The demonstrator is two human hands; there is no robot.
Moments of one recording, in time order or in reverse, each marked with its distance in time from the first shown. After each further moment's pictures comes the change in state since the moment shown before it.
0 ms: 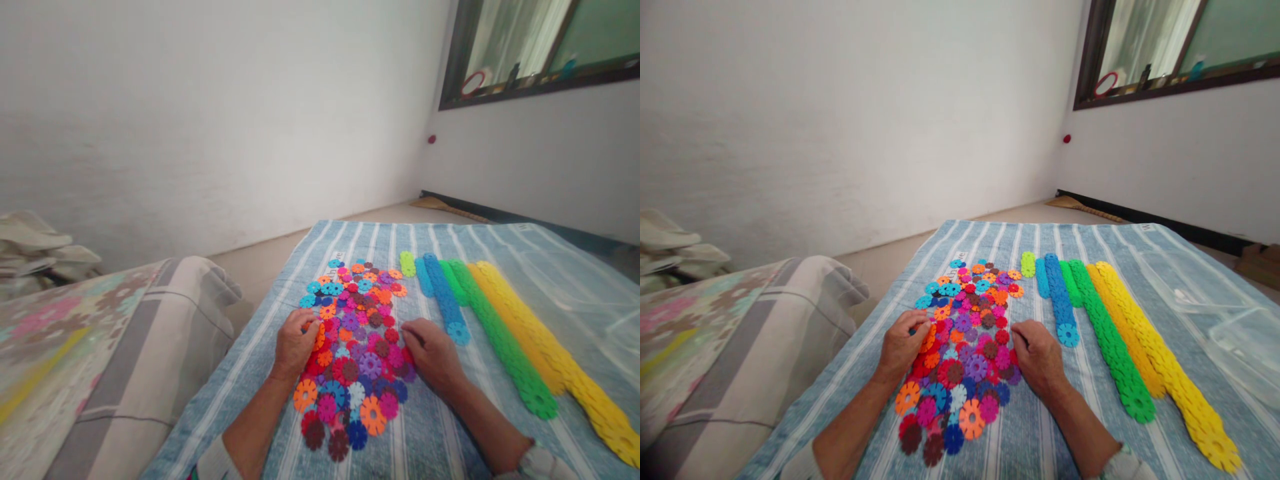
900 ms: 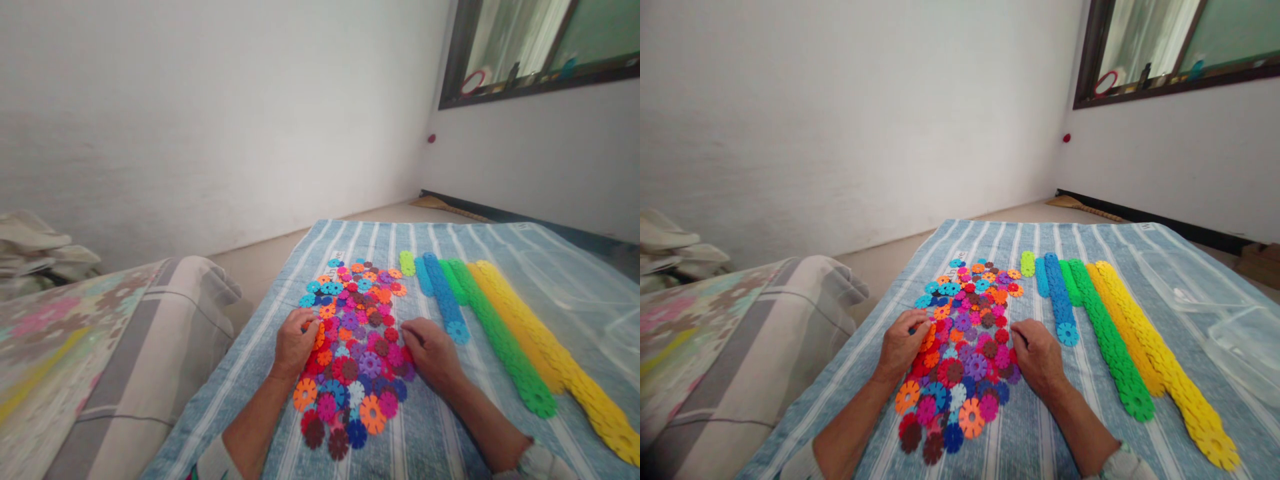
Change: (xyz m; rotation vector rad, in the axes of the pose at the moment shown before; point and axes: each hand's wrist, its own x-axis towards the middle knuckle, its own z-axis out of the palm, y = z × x) left_hand 0.000 -0.001 0.000 0.008 -0.013 -0.004; right_hand 0.000 0.002 0.000 0.013 -0.029 0.014
